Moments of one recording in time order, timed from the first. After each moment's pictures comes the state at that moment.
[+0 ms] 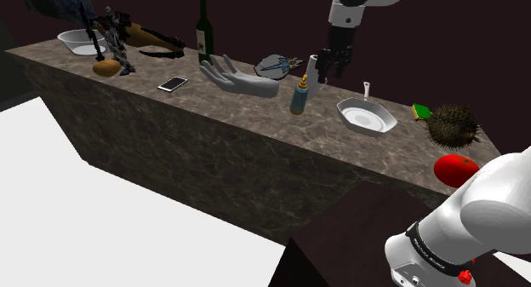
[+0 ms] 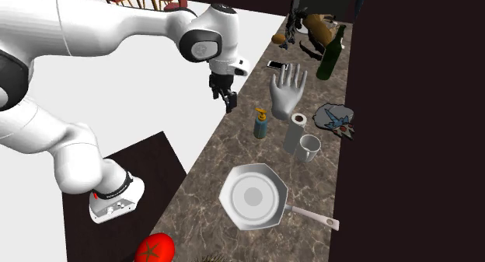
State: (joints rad) arm -0.01 -0.11 -0.10 -2.03 -0.01 1.81 -0.14
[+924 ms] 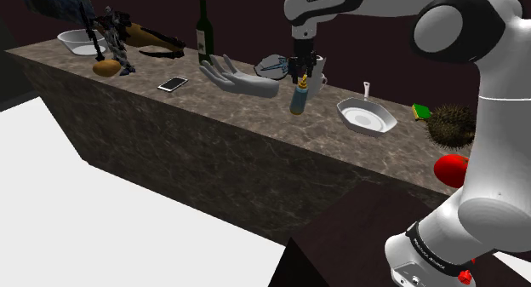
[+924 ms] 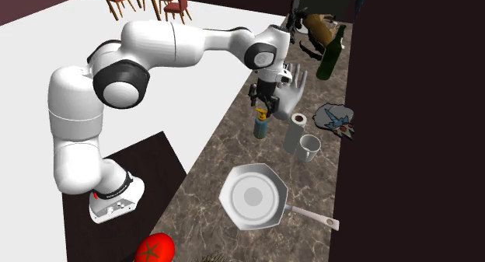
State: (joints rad) arm -0.04 0.54 -0.11 -1.35 -0.05 1.70 -0.26
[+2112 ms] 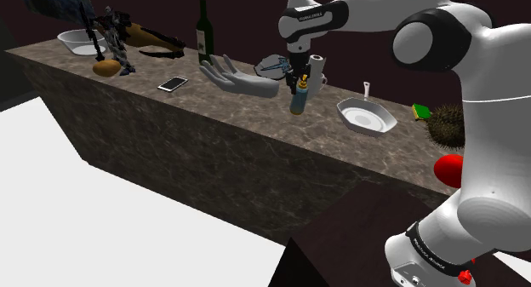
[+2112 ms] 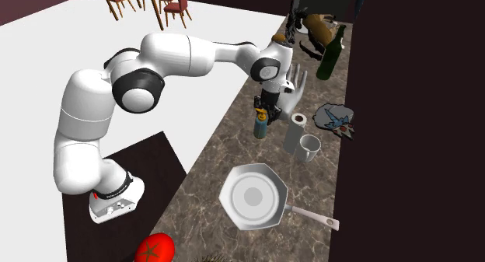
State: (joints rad) arm -0.05 0.65 -0.11 -1.31 -0.05 1.75 -0.28
